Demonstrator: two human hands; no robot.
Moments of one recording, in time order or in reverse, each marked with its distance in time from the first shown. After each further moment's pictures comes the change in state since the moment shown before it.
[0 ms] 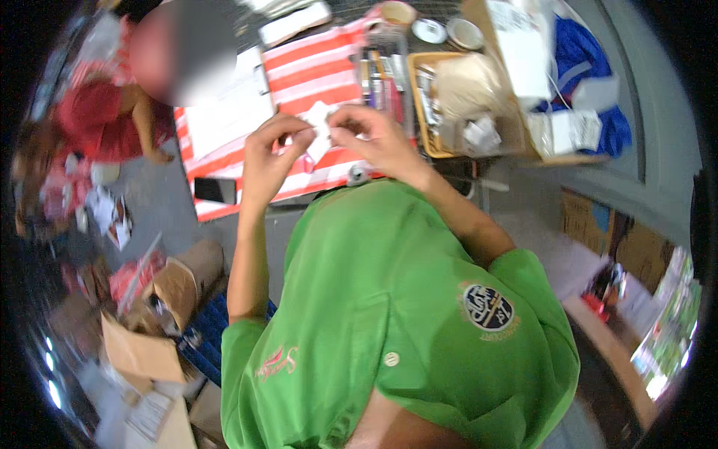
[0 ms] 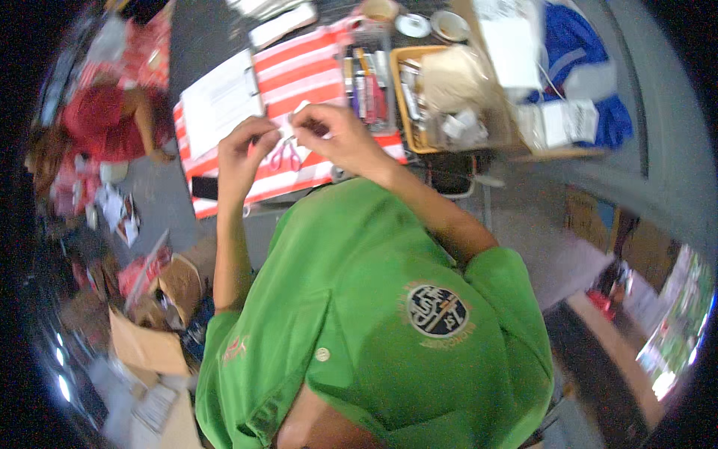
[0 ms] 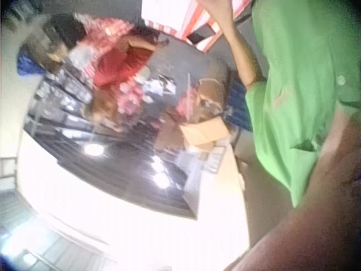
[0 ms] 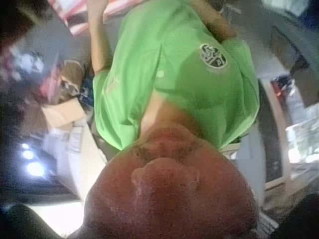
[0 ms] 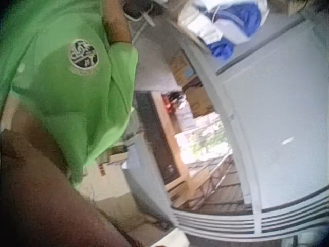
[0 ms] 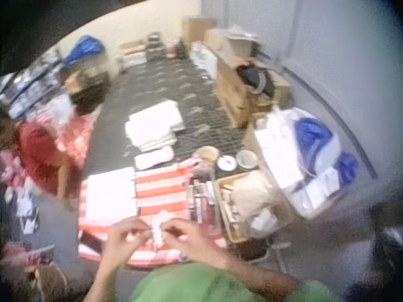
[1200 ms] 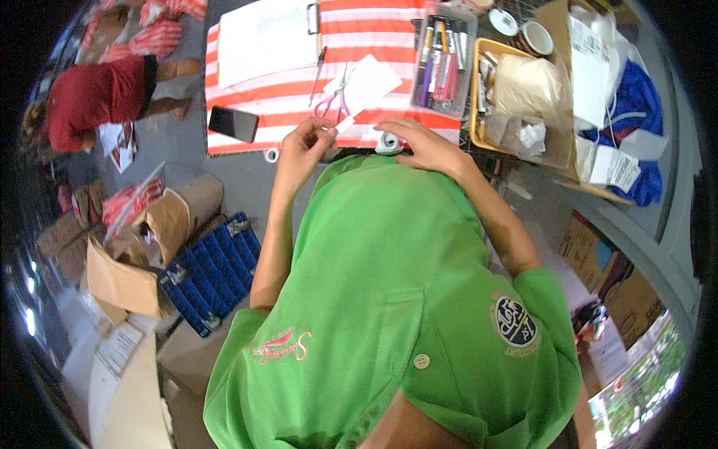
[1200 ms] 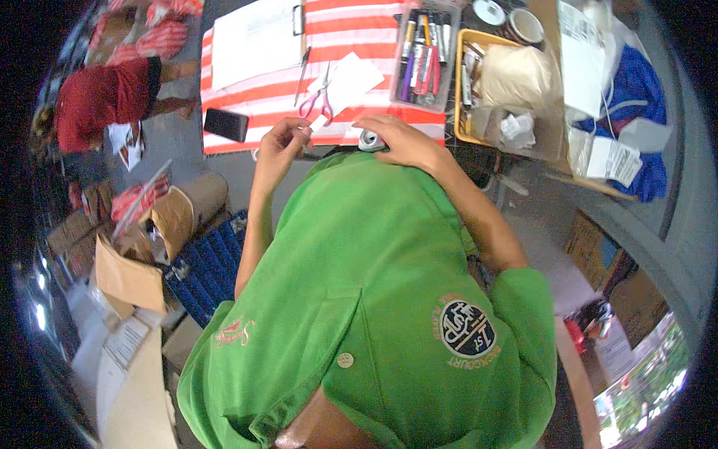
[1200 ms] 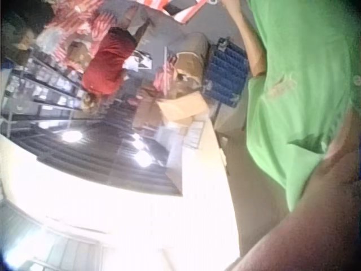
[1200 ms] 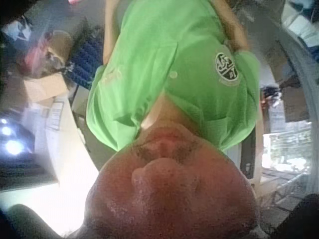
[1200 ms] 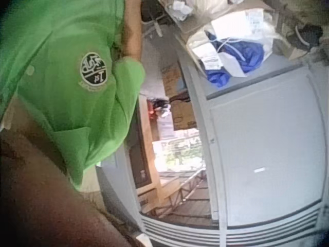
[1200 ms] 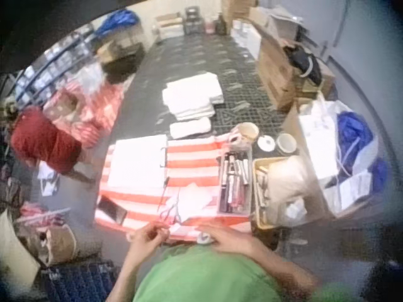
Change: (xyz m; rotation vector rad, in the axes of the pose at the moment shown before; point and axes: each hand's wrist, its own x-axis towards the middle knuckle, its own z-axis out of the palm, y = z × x) left_hand -0.113 -0.086 0.013 -0.180 0.140 -0.520; right_hand -0.055 0.103 -0.025 -0.647 -0.487 -0.120
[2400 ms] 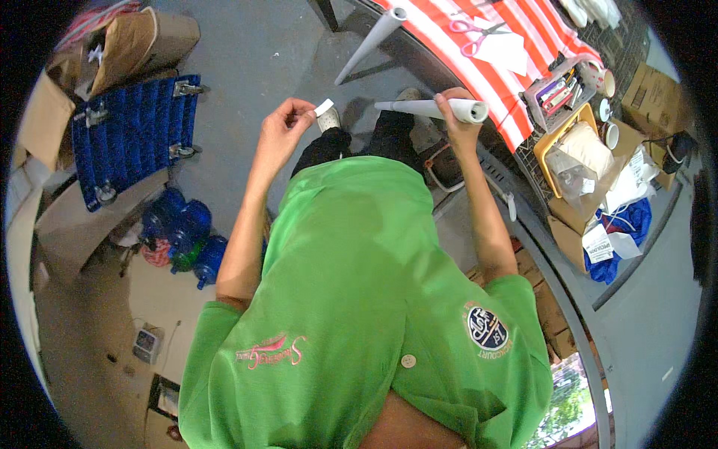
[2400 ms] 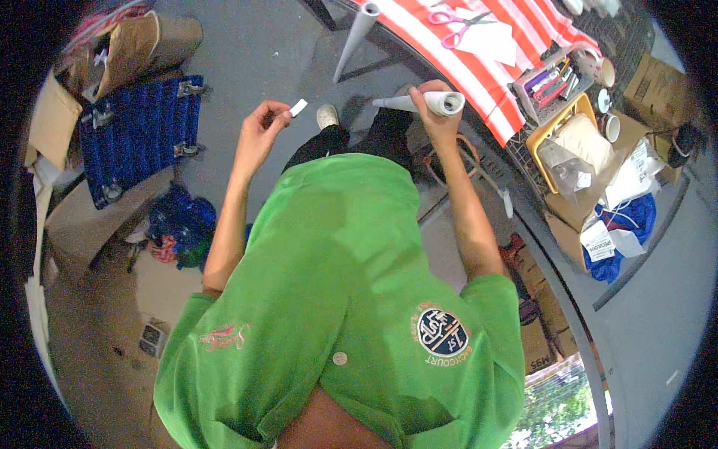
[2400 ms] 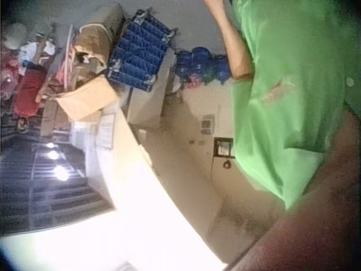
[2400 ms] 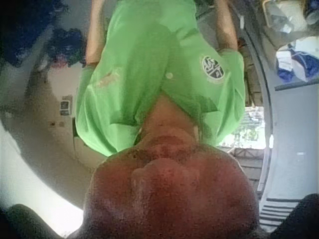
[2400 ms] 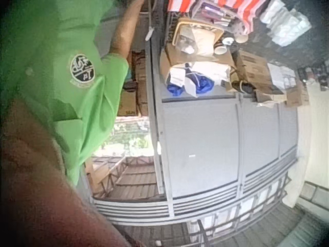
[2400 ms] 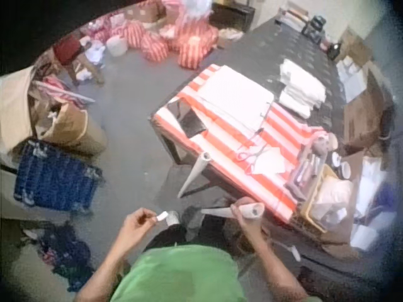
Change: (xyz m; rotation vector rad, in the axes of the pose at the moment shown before) left_hand -0.258 -0.207 -0.060 -0.151 0.518 -0.178; right_hand -0.011 -0.041 0.182 0.349 0.250 0.204
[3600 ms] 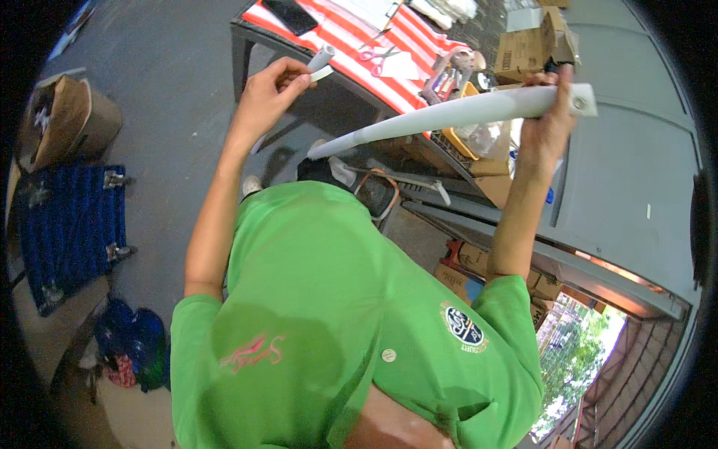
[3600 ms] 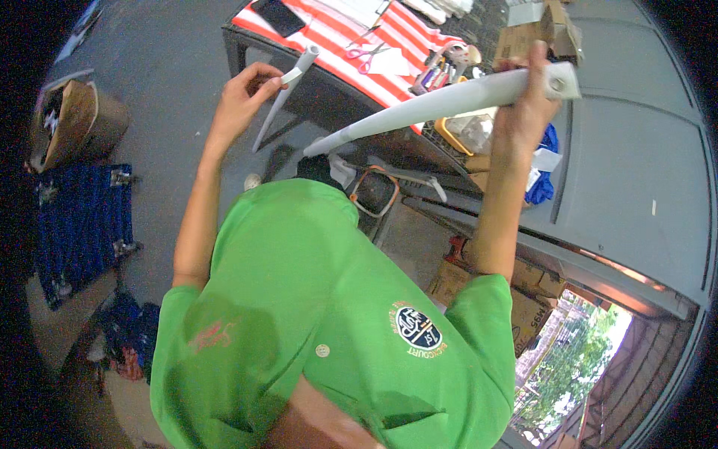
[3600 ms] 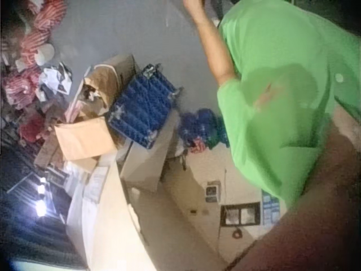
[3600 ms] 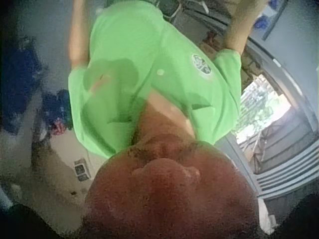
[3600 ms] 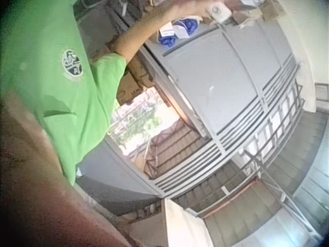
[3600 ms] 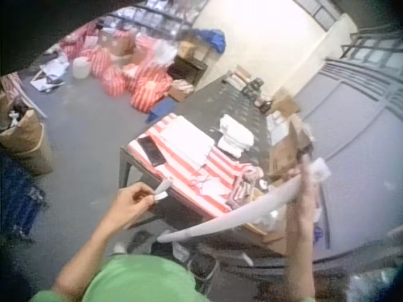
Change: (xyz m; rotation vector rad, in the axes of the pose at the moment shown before) left_hand 0.038 0.091 -0.035 -0.212 -0.184 0.612; right_hand 0.001 -0.358 -0.065 0.194 0.514 -0.286
